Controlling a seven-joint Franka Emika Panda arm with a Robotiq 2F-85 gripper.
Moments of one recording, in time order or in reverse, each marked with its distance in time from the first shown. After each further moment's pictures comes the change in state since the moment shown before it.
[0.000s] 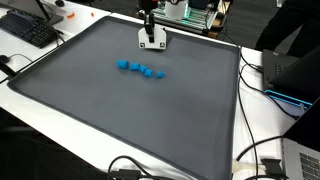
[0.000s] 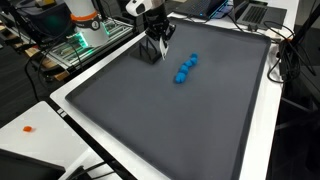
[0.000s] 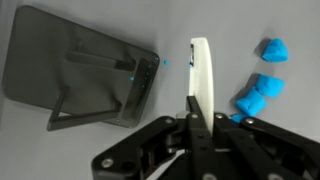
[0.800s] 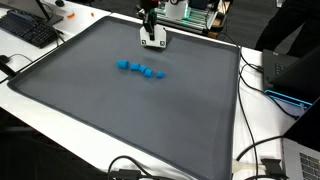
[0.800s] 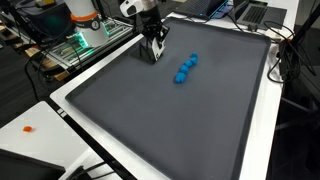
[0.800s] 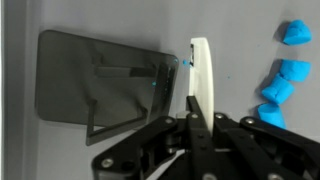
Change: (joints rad) arm -0.006 -0.037 -0.005 -0.064 0.018 0.011 0.123
